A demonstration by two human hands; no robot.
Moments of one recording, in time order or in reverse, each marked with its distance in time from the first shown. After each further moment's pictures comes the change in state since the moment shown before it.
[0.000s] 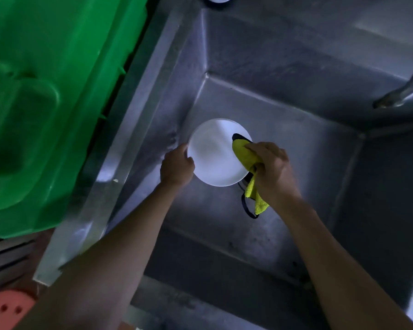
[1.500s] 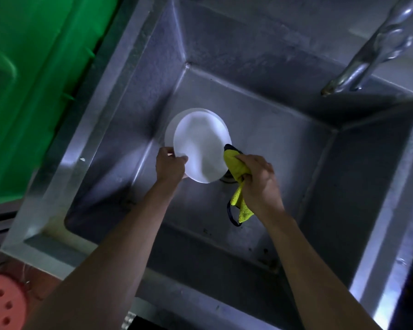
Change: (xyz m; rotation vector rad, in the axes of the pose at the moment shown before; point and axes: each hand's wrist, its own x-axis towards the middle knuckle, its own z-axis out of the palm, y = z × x) left_hand -0.048 0.040 0.045 -0.754 0.094 -0.427; right_hand -0.052 0.049 -0.022 0.074 -0.072 0.090
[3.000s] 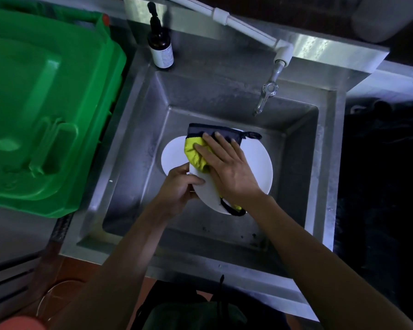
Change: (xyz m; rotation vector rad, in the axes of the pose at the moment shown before) left_hand -0.180 0.090 -0.055 -0.148 -0.727 0.058; right_hand -0.061 -0.106 -0.089 -0.353 0.120 -0.528
